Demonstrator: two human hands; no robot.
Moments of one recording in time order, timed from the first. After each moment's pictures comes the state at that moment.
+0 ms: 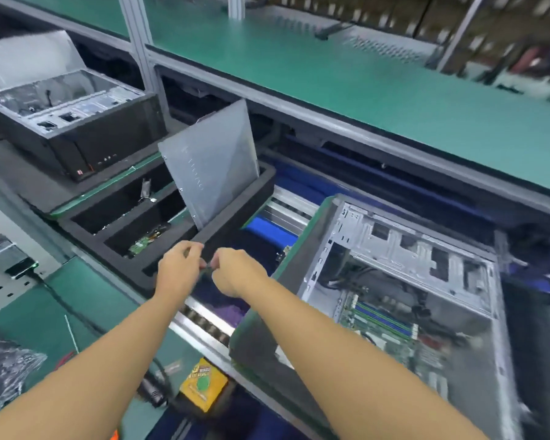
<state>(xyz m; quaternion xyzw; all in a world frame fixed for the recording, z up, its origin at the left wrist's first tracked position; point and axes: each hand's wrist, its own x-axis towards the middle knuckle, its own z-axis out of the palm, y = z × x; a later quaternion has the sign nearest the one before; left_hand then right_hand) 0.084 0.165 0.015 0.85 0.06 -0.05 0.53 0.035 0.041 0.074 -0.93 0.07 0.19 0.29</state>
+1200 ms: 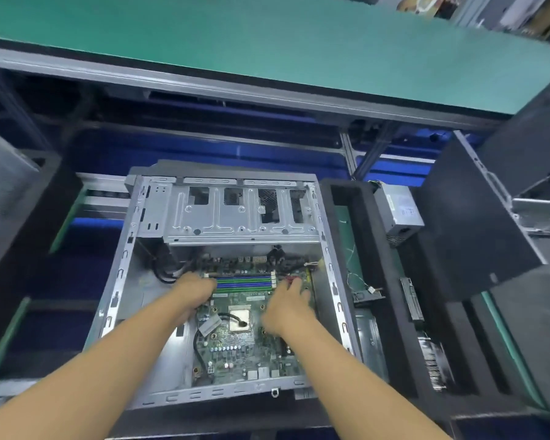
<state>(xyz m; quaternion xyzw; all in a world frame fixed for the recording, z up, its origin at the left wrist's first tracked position) -0.011 -0.133 -0.037 0.84 -0.07 -0.46 0.29 -0.167 -0.222 -0.020 -0.78 0.50 0.30 0.22</state>
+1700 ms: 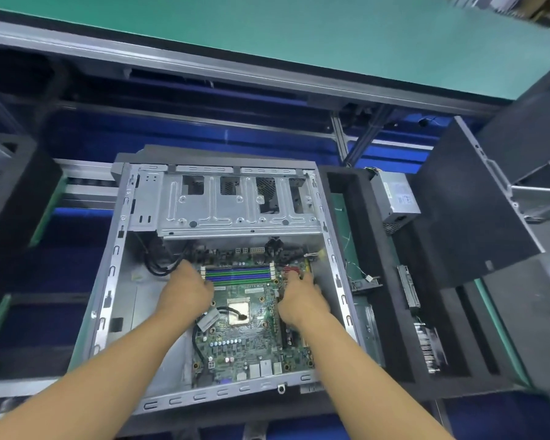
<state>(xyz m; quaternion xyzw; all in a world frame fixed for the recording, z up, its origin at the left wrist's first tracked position) -0.014 -0.123 -0.052 0.91 -0.23 -0.30 0.17 -0.183 -0.237 -0.025 -0.76 0.54 0.24 0.26</state>
